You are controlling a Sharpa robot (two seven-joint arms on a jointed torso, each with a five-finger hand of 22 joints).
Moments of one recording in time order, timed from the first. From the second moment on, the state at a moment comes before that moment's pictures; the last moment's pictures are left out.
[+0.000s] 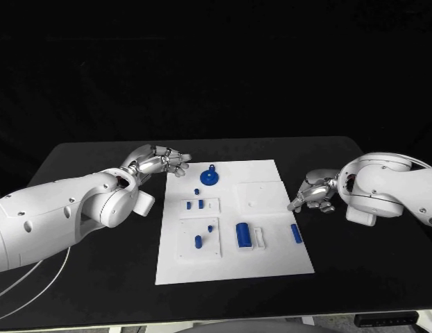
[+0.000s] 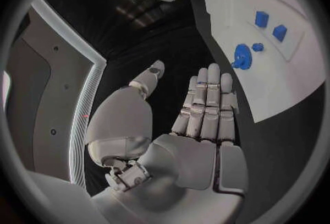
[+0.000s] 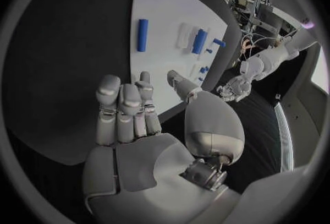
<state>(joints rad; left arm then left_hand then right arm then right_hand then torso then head) 1.20 -0.78 -0.11 1.38 -0.31 -0.28 0.24 0.94 -0.16 0.46 -0.16 0.06 0.82 0.18 0.30 0.51 1.15 0.14 0.09 0.12 0.97 0.09 0.48 0.51 0.03 0.69 -0.01 0.51 1.26 1.30 -1.02 -0.16 1.60 -1.03 0.15 -0.54 0.81 -0.17 0.64 -0.12 0.05 0.97 0.09 0.28 0.60 1.19 -0.01 1.03 1.17 1.31 -0.12 1.22 1.04 0.20 1.23 -0.06 1.06 1.31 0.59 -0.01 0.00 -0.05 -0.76</state>
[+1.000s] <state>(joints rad) 1.20 -0.78 -0.11 1.38 -0.31 -0.27 0.24 0.94 -0.16 0.46 -0.16 0.06 0.82 0.18 0.30 0.51 1.15 0.14 0.09 0.12 0.97 0.09 0.47 0.52 0.03 0.69 -0.01 0.50 1.27 1.28 -0.99 -0.19 1.63 -1.13 0.27 -0.60 0.78 -0.12 0.62 -0.10 0.05 1.01 0.09 0.29 0.61 1.19 -0.02 1.03 1.16 1.31 -0.12 1.21 1.04 0.21 1.21 -0.05 1.05 1.31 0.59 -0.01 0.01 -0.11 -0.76</state>
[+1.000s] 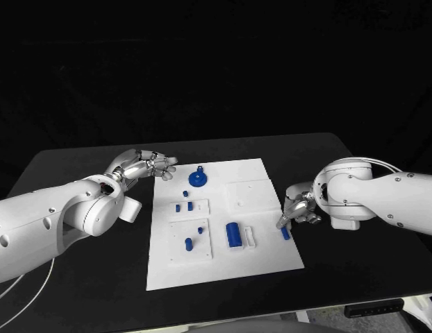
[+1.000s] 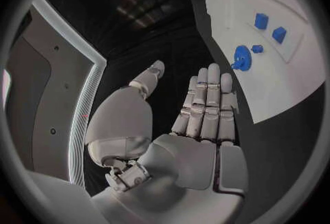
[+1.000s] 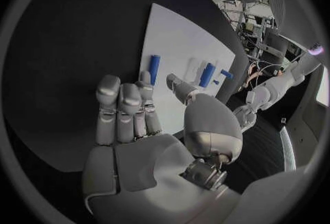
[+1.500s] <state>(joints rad) 1.20 -0.78 -0.11 1.38 -0.31 -0.27 0.24 0.94 -0.16 0.46 -0.16 0.06 0.82 0.18 0.30 0.51 1.15 0.14 0.08 0.12 0.97 0.09 0.47 0.52 0.03 0.69 -0.01 0.50 1.27 1.25 -0.96 -0.18 1.63 -1.23 0.27 -0.60 0.80 -0.11 0.65 -0.13 0.05 1.03 0.09 0.30 0.62 1.19 -0.02 1.02 1.16 1.31 -0.12 1.21 1.04 0.22 1.21 -0.04 1.05 1.31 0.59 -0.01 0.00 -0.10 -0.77</state>
